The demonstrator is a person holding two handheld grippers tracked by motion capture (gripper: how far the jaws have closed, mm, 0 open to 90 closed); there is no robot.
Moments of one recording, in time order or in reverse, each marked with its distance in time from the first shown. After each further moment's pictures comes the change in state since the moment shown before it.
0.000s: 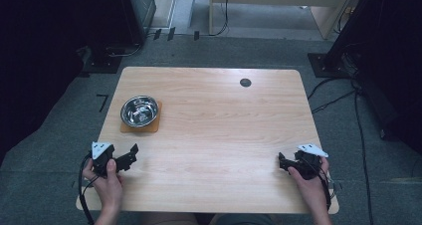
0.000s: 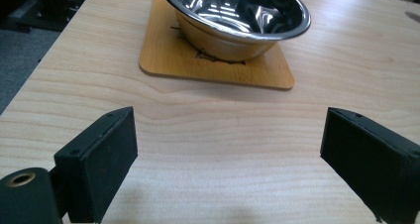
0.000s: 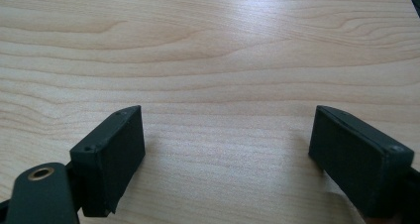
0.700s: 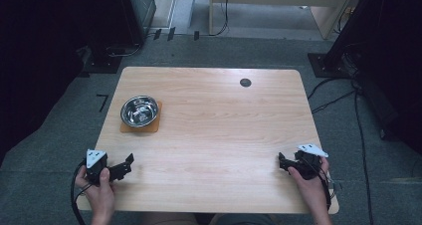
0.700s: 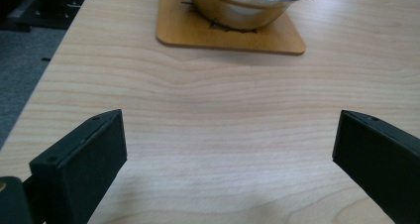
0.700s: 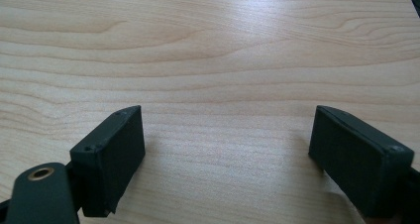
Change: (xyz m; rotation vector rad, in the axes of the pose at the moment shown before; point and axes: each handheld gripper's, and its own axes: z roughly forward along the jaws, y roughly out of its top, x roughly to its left) left arm 0.020 -0.016 -0.016 0.043 -0.007 0.063; right arm 0.000 0.000 0.000 0.000 0.000 0.000
